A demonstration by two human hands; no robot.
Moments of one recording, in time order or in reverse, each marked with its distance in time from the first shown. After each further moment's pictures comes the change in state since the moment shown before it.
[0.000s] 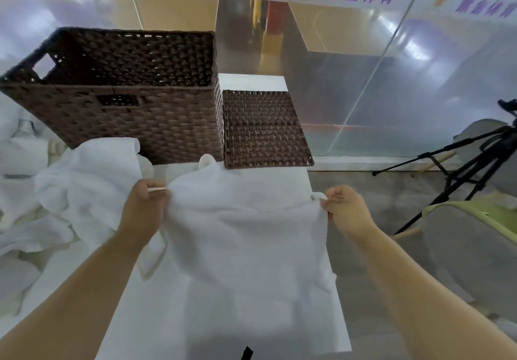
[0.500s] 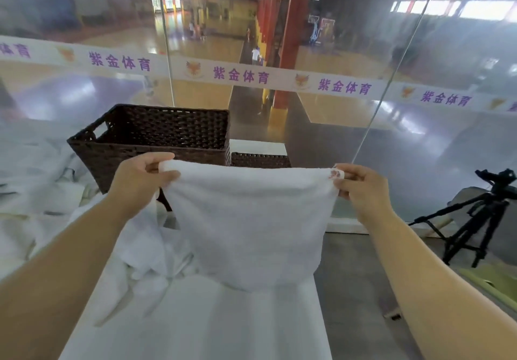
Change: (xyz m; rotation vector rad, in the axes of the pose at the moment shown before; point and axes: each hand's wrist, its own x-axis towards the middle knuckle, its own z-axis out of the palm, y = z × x) left_hand -0.011 0.111 -0.091 -0.209 -0.038 0.358; right_hand -0.042 -0.146 -0.054 0.214 0.131 -0.400
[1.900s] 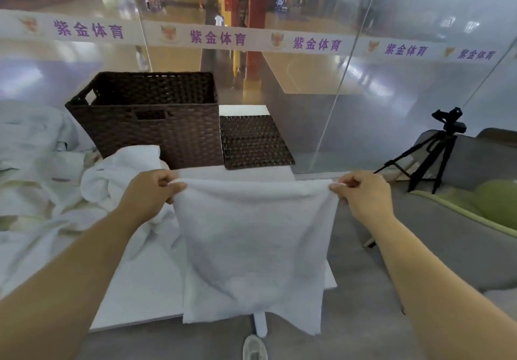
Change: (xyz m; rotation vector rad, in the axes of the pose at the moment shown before) left_hand -0.114 -0.057 -0.025 0.371 -0.220 0.049; right_hand -0.172 0.049 -0.033 -0.527 0.110 -0.037
